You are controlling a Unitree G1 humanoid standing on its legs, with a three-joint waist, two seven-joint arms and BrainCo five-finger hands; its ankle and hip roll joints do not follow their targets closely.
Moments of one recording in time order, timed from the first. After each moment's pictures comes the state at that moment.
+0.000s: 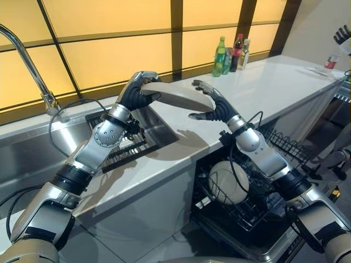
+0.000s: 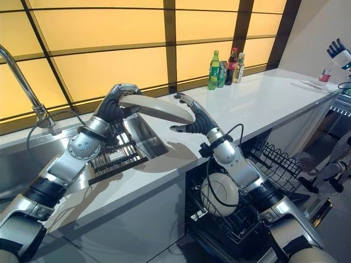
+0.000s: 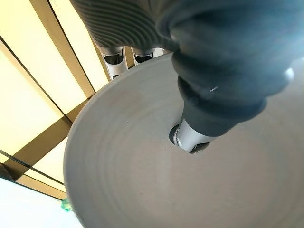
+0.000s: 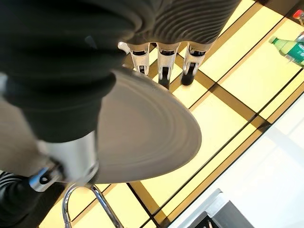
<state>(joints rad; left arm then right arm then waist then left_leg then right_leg) -0.64 0.71 -0.41 0.16 -0.07 -0.29 0.15 -0.64 -0.55 0.49 0.11 0.01 -0.05 -0.12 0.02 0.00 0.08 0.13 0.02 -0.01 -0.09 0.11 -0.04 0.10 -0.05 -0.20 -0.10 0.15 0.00</state>
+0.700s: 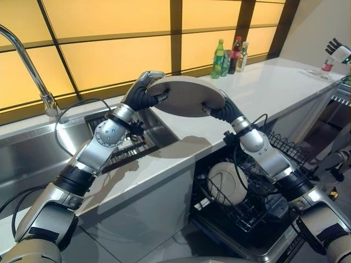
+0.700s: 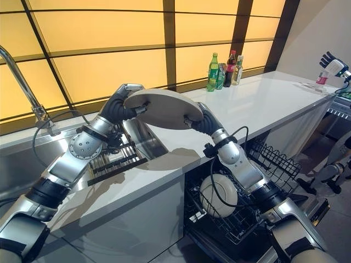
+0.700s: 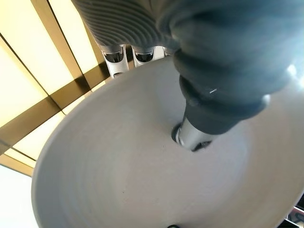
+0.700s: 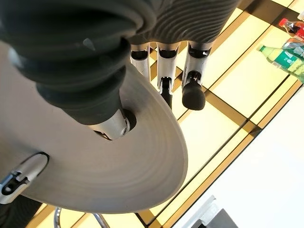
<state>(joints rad) -0.62 0.70 -0.38 0.10 -0.10 -0.28 0.04 -0.60 -0.57 0.46 0.14 0.06 -0.13 -0.11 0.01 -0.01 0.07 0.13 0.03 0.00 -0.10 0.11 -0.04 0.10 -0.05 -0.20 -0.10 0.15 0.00</state>
